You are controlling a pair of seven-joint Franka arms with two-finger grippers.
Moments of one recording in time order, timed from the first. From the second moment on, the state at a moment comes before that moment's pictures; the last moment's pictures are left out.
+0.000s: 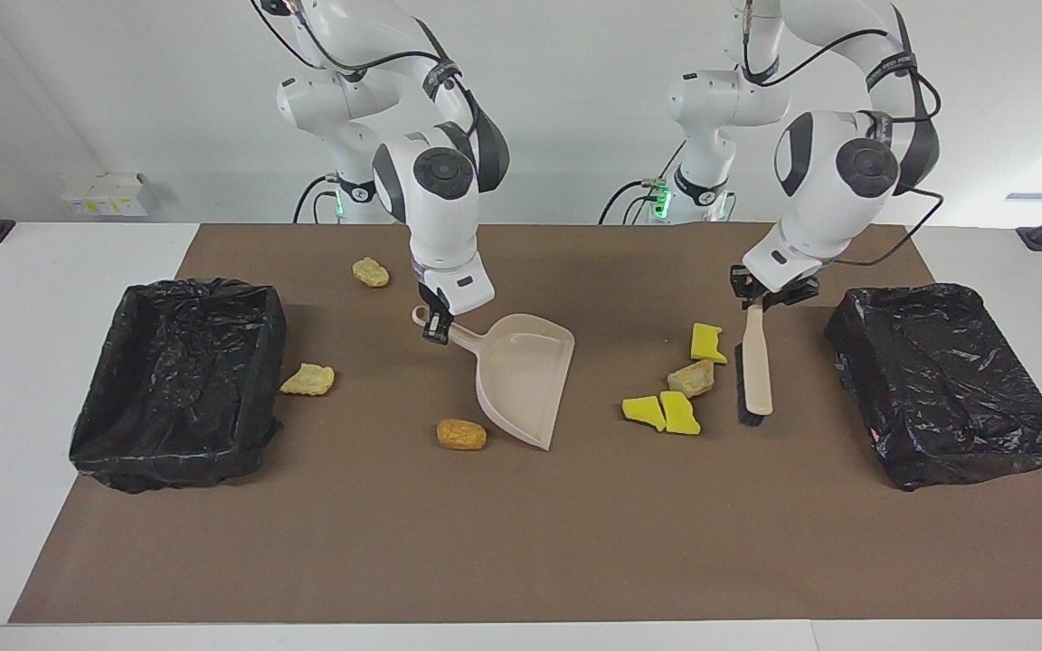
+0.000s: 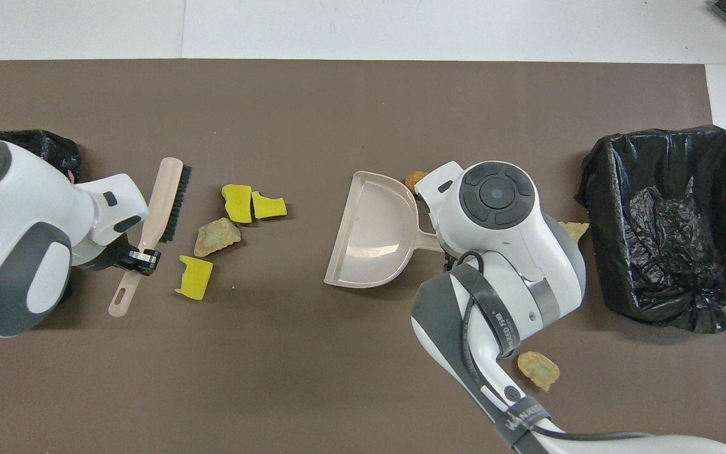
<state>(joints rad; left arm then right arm) -0.04 -0.02 -0.09 -2.02 0.00 1.83 0.08 0.43 0.19 0.01 -1.87 -0.08 2.00 -0.89</state>
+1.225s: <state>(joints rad) -0.26 0.04 -0.12 -2.19 -0.14 2.12 -0.15 0.46 0.20 0.01 -1.88 -0.10 2.06 -1.05</state>
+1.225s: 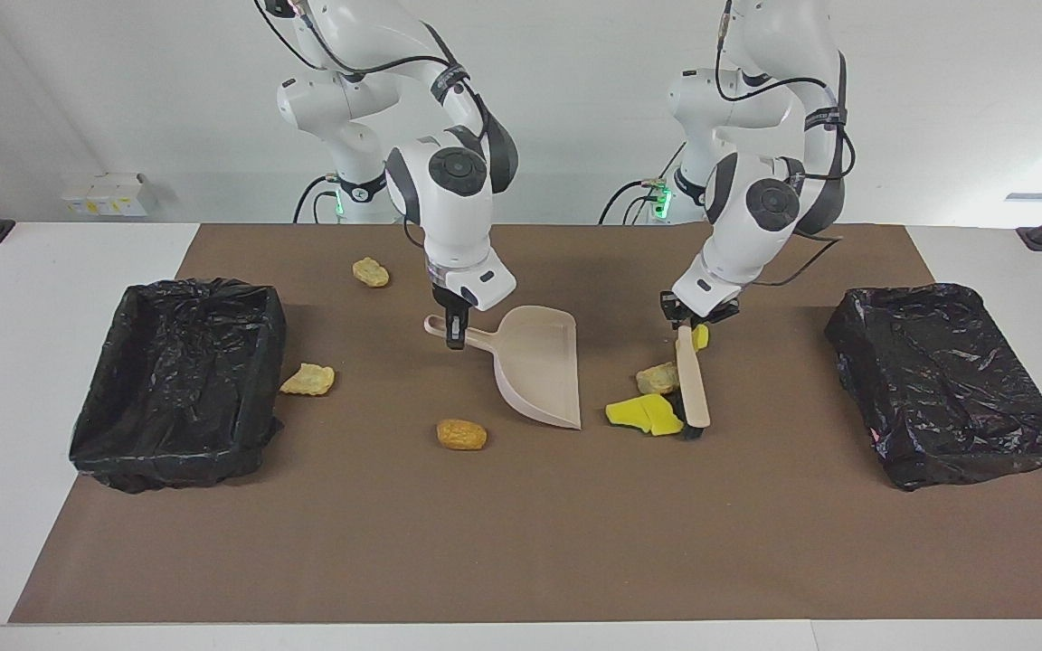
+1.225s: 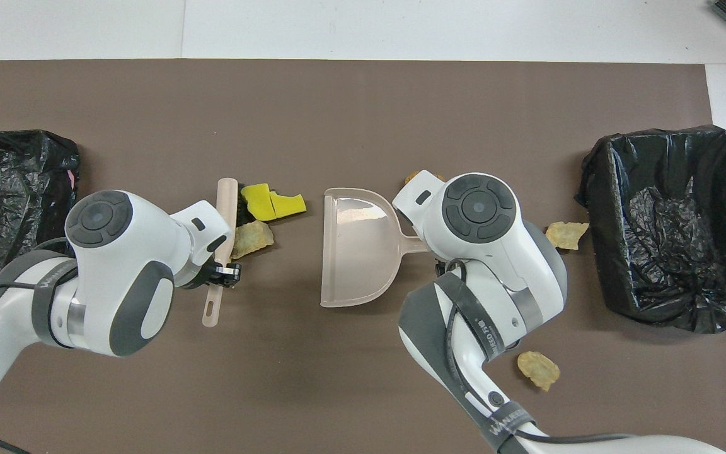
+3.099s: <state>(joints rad) -0.44 -0.14 -0.12 -2.35 -0.31 2.02 -0.47 0.47 0.23 0.01 -1.91 -0.10 2.13 -1.12</state>
